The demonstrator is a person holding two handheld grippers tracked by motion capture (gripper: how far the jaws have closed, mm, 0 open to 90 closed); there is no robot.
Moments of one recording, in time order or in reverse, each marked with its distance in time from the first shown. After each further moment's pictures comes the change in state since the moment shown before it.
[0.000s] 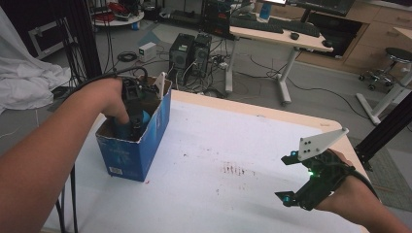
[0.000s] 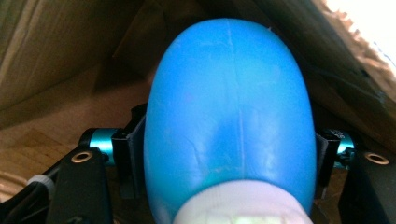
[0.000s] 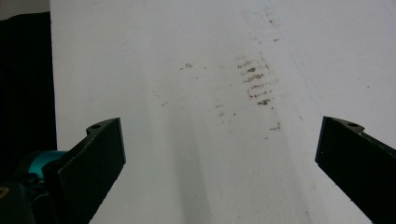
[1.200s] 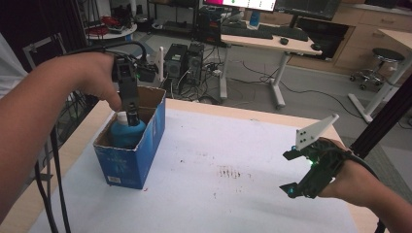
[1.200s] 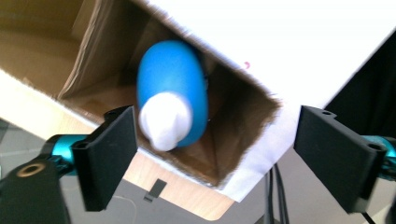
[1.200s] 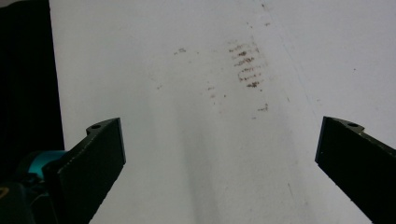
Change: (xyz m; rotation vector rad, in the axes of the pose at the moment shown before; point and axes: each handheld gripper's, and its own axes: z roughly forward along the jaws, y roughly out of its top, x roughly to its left) left arm -0.048 -0.004 -0.099 -0.059 0.046 0.142; right arm -0.014 0.006 -0.022 0.084 0.012 0.013
